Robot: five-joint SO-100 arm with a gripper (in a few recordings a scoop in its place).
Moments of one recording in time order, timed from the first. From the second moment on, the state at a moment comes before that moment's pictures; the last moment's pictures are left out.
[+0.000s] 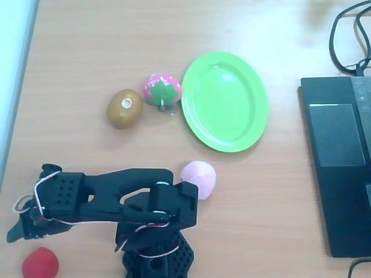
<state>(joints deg) -84.0 130.1 129.0 78.8 -21.7</state>
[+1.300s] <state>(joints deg) -95.4 116.6 133.7 67.9 -19.5</state>
